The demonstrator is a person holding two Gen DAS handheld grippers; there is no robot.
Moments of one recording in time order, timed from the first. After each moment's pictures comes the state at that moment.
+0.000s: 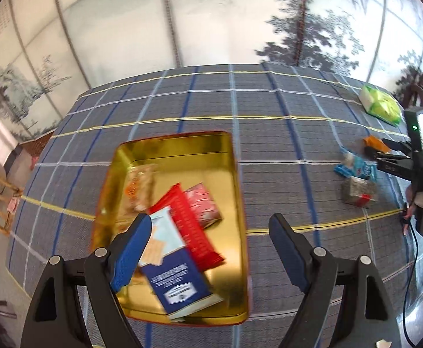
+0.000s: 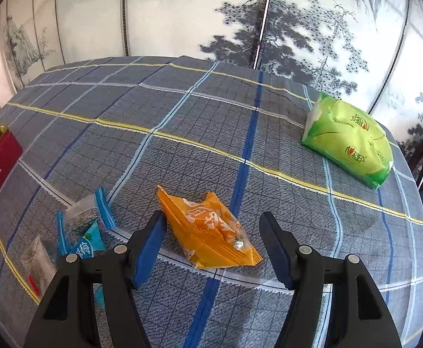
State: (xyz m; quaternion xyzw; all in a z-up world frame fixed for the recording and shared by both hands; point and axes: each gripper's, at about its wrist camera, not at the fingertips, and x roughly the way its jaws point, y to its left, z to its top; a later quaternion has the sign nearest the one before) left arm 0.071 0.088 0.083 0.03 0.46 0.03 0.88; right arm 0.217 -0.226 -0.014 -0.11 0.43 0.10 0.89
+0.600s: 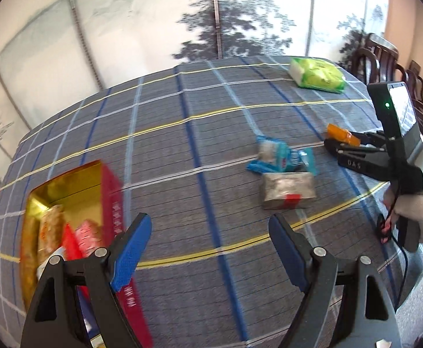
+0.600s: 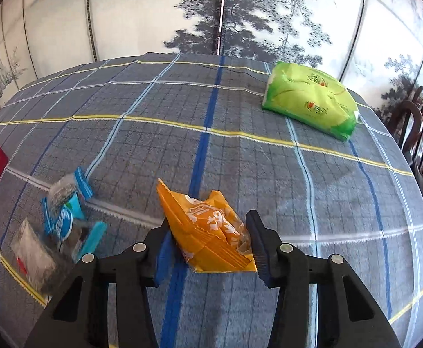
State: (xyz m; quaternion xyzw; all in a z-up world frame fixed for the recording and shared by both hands) left arm 0.095 -0.029 0.049 0.09 0.45 -0.10 0.88; right arm 0.167 -0.259 -0.016 -0.05 0.44 0.01 0.90
